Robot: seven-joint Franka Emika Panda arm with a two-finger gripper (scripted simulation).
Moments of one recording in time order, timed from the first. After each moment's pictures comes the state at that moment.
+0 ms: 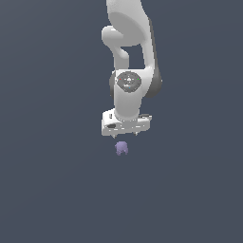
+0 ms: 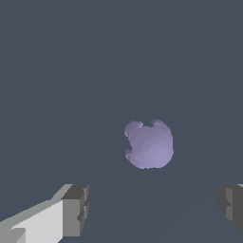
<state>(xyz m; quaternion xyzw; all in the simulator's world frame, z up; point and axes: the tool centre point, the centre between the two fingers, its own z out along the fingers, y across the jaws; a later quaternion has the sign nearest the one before) 0.000 0.016 0.128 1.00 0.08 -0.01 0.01</state>
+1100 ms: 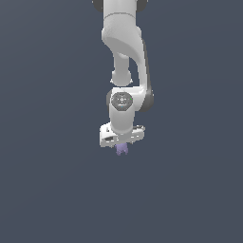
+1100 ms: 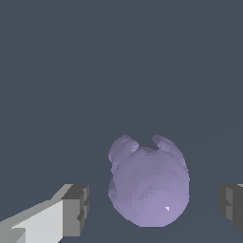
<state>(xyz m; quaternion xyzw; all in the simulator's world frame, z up) 0.014 0.001 0.064 0.99 0.11 0.00 0.00</state>
